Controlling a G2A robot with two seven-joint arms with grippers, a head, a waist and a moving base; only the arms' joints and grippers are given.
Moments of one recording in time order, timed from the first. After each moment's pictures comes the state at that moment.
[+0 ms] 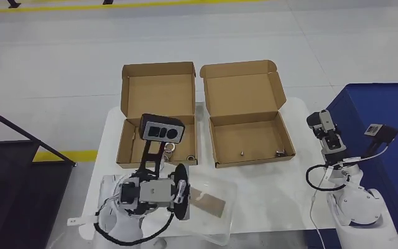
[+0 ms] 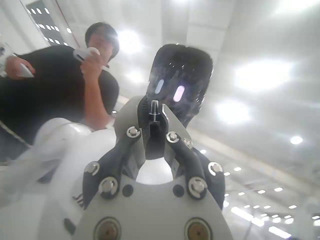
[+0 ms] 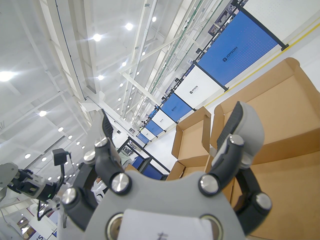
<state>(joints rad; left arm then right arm) 1.28 -1.51 -1.28 -2.15 -0.94 -0.11 -1.11 -1.61 -1.12 1.75 -1.93 0.00 -0.40 0.11</state>
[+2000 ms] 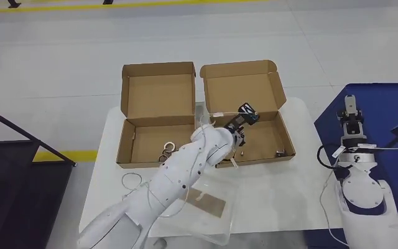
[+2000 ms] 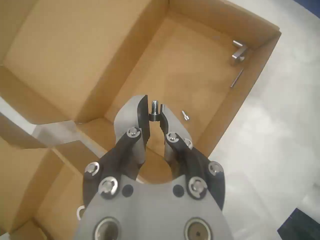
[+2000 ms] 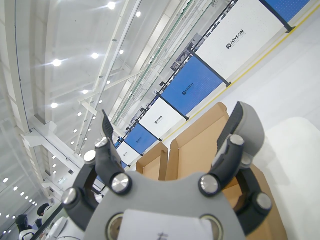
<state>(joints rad) 0.54 -1.67 -0.61 -1.03 1.14 -0.12 -0.79 -1.50 -1.13 1.79 -1.79 -0.15 -0.23 -0.09</state>
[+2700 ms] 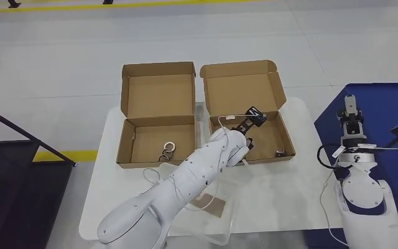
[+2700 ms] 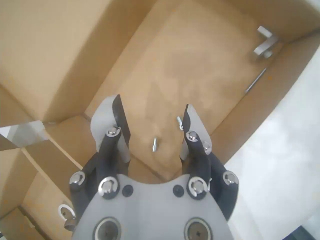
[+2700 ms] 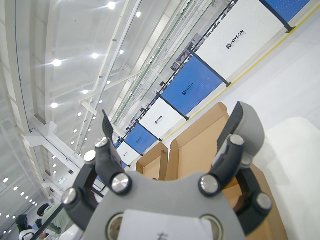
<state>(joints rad) 0.46 -1.83 -0.54 -0.77 1.08 0.03 -0.70 -1.50 -1.13 1.79 -1.79 -0.15 -0.23 -0.09</state>
